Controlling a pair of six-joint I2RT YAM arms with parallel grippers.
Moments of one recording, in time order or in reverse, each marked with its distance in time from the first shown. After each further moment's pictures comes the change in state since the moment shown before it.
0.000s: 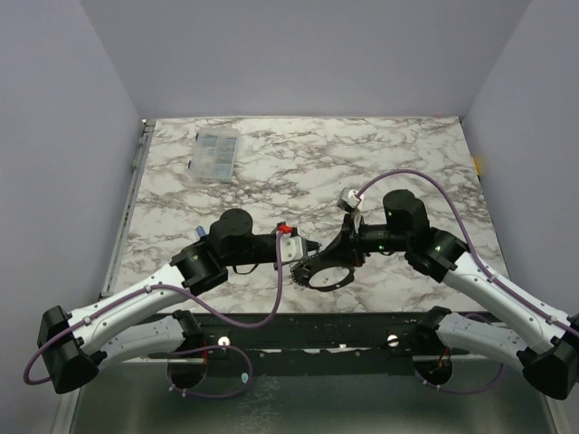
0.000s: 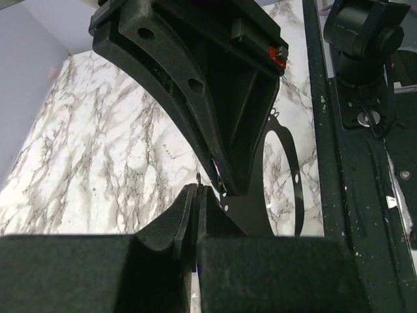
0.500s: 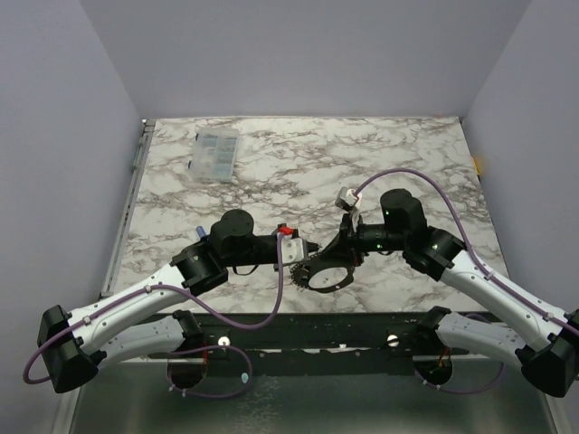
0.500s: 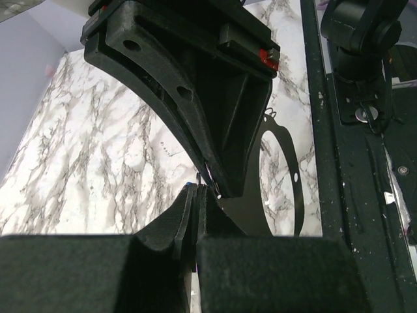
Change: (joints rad) left arm -0.010 0.000 0.000 -0.019 -0.004 0.008; right arm -0.003 0.019 0.000 0.000 0.004 0.027
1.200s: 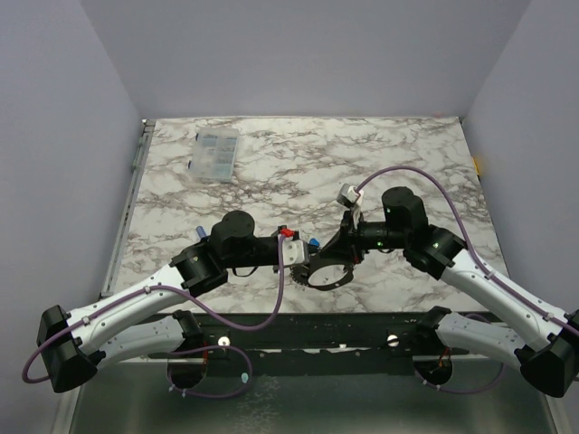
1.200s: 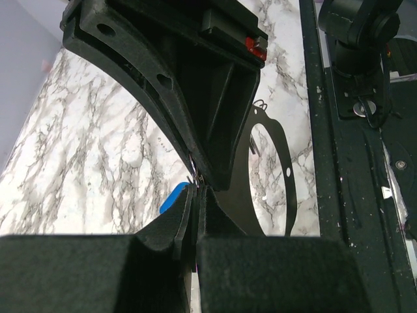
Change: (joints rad) left arm -0.012 -0.005 0.000 -0.024 -0.013 0.007; right arm -0.020 0.002 0.006 0.007 0.002 0.017
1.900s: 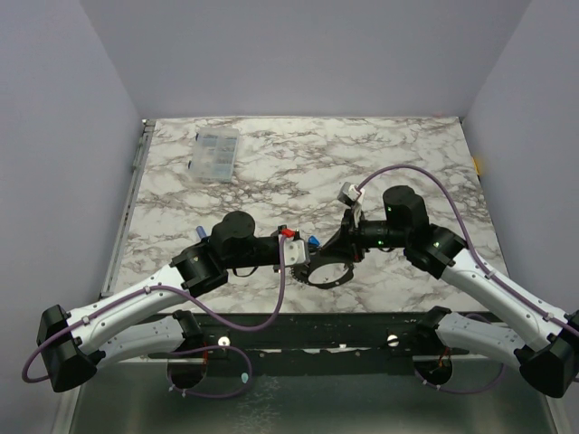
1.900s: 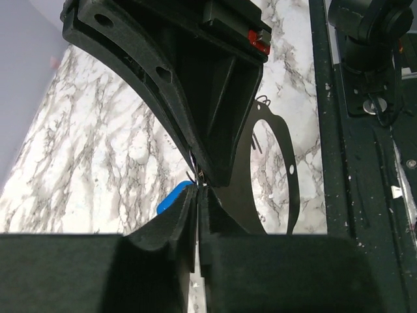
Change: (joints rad) left arm -0.006 0.000 0.000 -0.001 -0.030 0.004; right arm -0.010 0.004 0.010 0.000 -0.001 0.000
